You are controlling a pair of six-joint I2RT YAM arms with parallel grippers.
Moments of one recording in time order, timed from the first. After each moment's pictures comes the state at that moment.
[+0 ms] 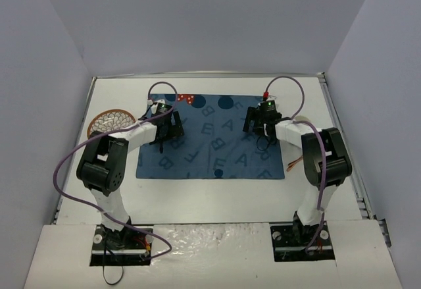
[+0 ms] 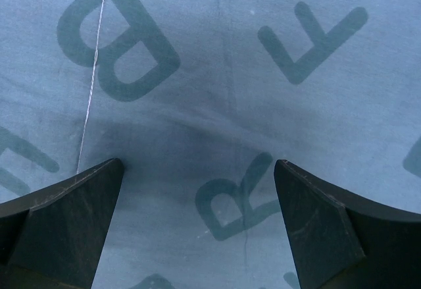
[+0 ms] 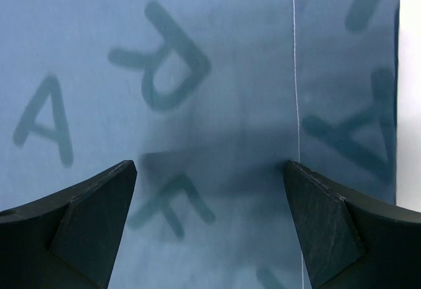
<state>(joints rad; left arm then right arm) -0.35 1.82 1.13 -0.28 -0.20 -0.58 0.26 1.82 1.01 -0.05 0.09 0.43</state>
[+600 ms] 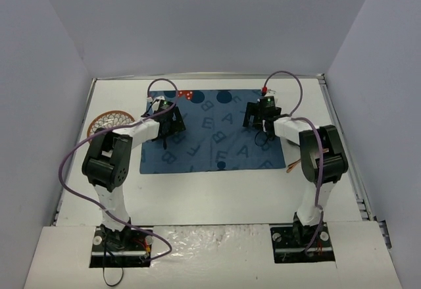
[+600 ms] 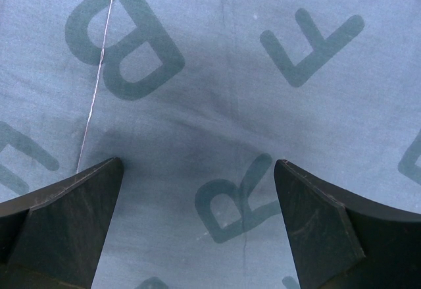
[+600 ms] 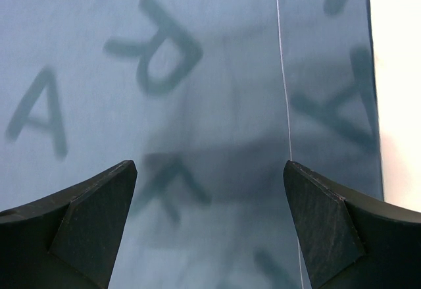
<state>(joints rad) -0.34 1.89 1.22 -0.27 -0.24 -0.64 0.25 1.92 1.12 0.01 0.13 0.36</state>
